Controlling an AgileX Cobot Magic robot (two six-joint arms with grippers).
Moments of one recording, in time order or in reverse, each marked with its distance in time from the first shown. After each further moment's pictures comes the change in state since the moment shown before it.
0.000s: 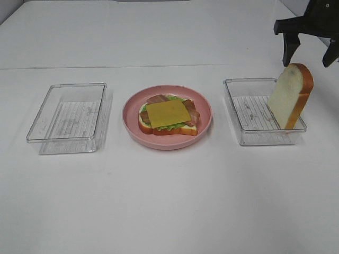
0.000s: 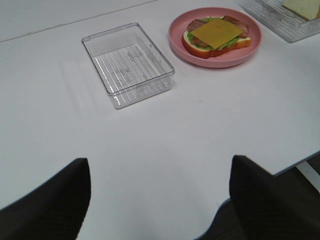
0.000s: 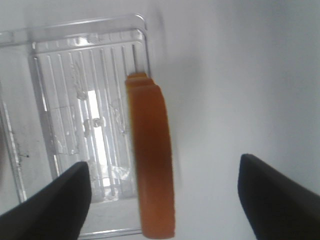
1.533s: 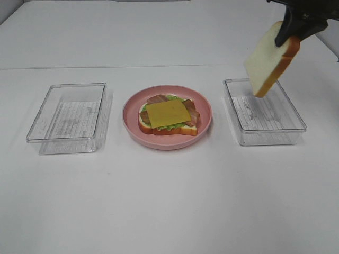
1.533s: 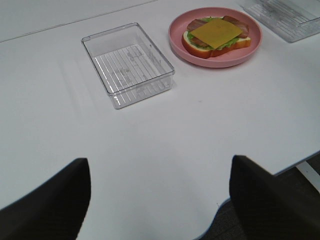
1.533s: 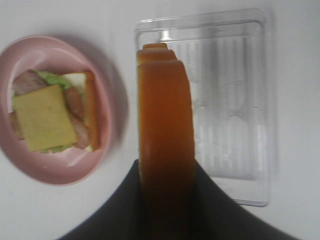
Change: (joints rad) left arm 0.000 0.000 0.000 0.000 0.000 0.000; right arm 0.029 -0.133 0.045 0.333 0.004 -0.113
